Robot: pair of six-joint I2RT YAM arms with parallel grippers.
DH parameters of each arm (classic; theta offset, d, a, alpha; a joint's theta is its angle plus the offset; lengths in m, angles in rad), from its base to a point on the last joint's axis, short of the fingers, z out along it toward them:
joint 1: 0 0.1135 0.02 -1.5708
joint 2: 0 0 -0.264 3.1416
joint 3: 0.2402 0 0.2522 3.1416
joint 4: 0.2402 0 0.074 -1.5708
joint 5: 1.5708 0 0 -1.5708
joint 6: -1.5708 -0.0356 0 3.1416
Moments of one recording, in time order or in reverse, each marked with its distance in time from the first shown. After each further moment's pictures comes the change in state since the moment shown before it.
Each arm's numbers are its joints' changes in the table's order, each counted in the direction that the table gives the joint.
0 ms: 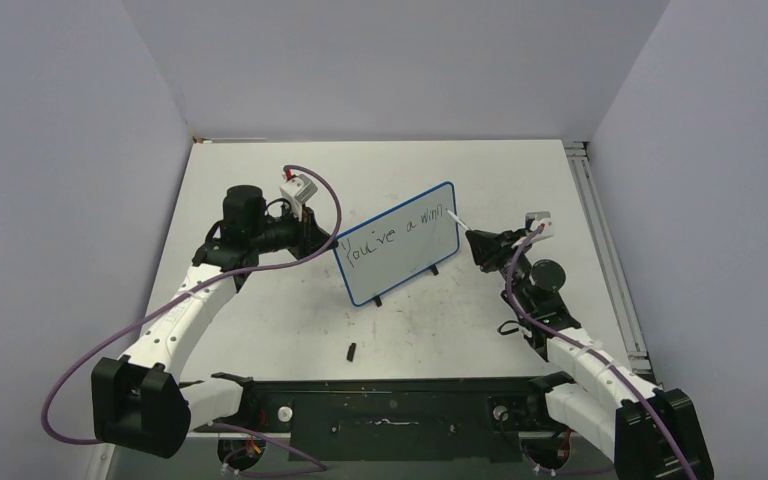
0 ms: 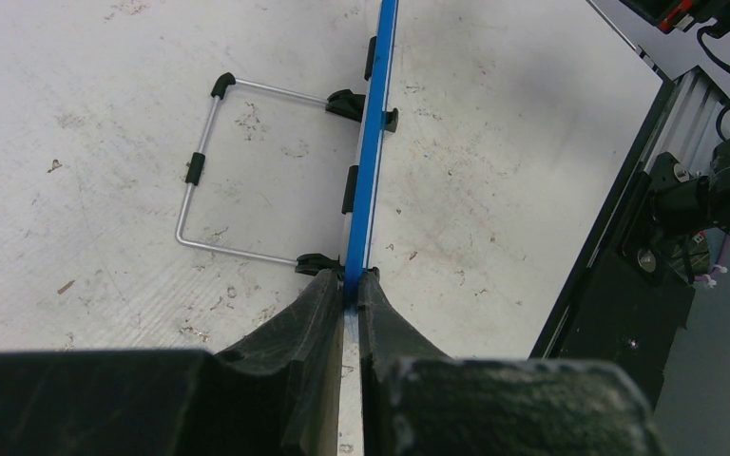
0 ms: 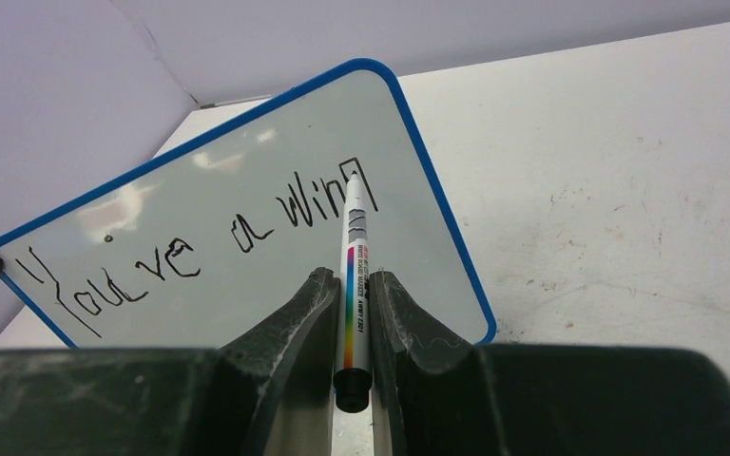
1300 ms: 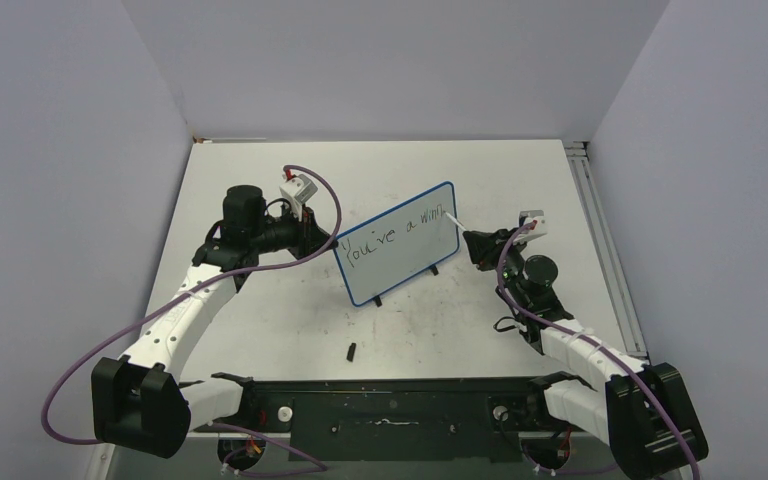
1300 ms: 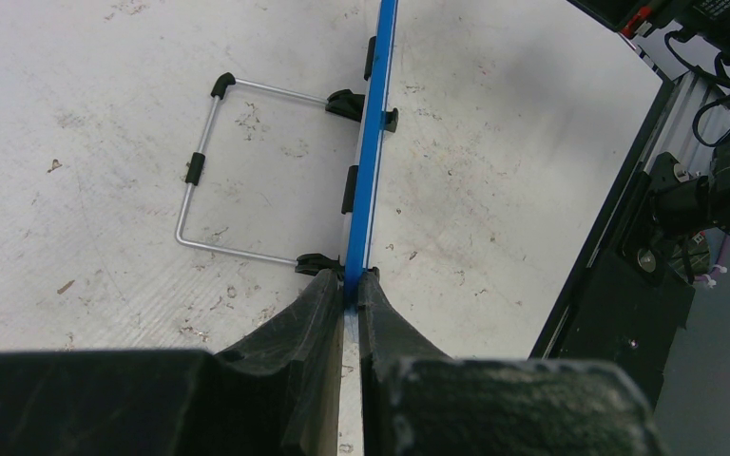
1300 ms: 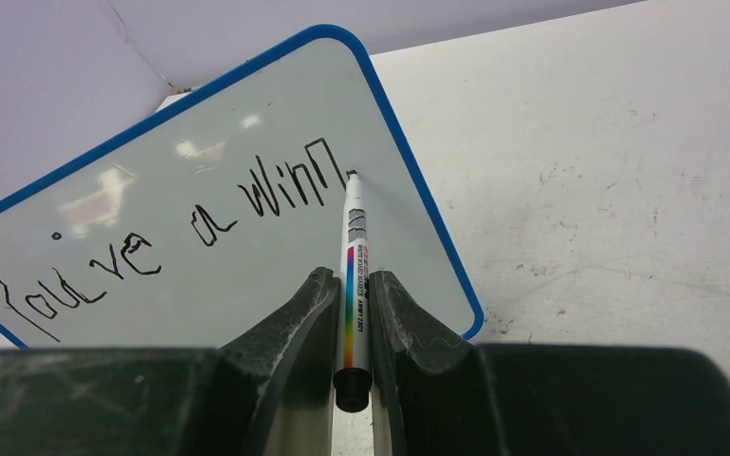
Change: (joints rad) left arm 0.000 0.000 0.000 0.000 0.000 0.000; right arm 0.000 0.118 0.004 -0.068 0.016 0.005
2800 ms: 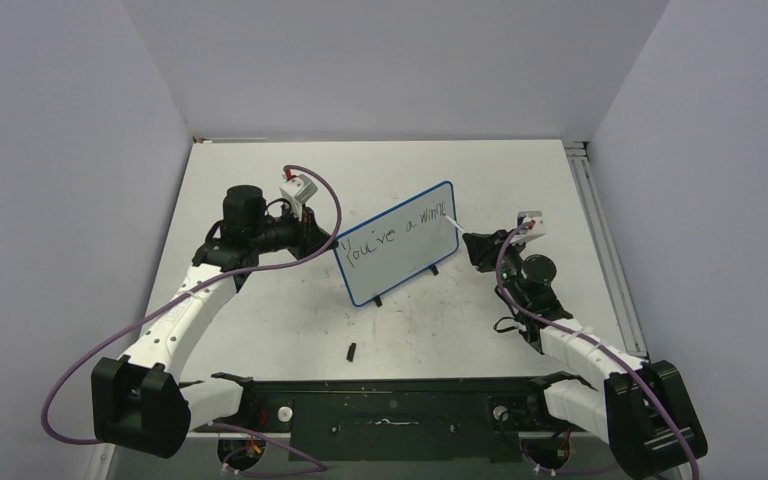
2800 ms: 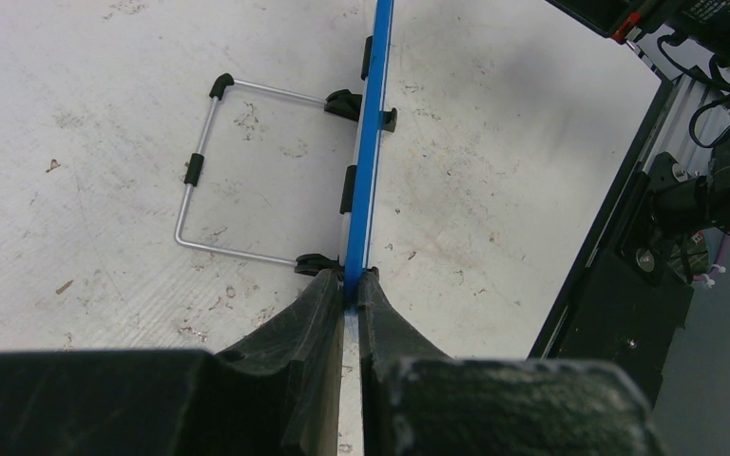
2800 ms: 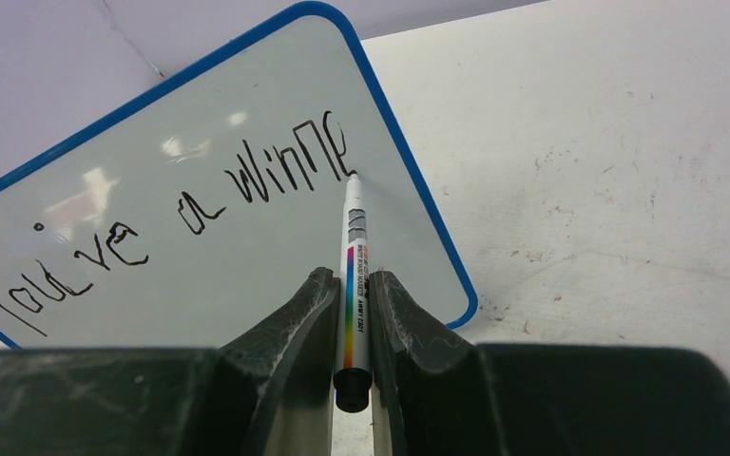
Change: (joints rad) left arm 0.000 0.000 0.000 0.000 0.001 0.001; right arm 0.000 0.013 -0.001 0.017 -0.002 0.002
